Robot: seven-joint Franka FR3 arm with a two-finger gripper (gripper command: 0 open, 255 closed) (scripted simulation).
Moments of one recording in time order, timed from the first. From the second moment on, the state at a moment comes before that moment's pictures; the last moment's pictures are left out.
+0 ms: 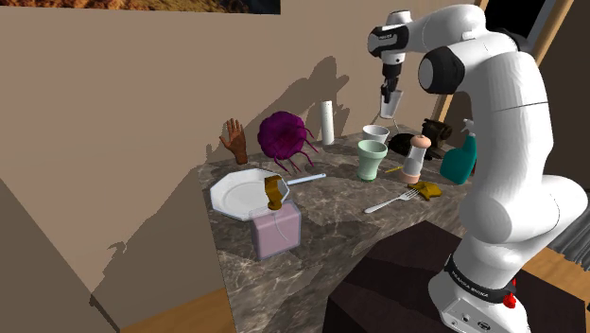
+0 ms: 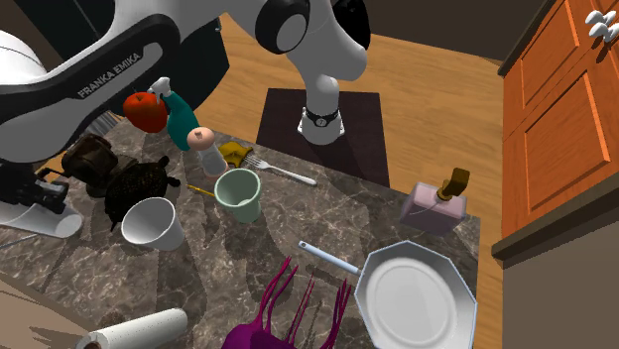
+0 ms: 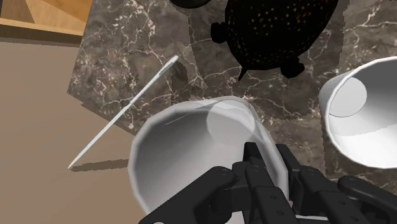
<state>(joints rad) -0.45 0.57 -0.38 -1.16 0.07 1.79 -0.85</state>
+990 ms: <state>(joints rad) -0.43 0.59 -0.38 -1.34 0.07 1.99 -0.84</state>
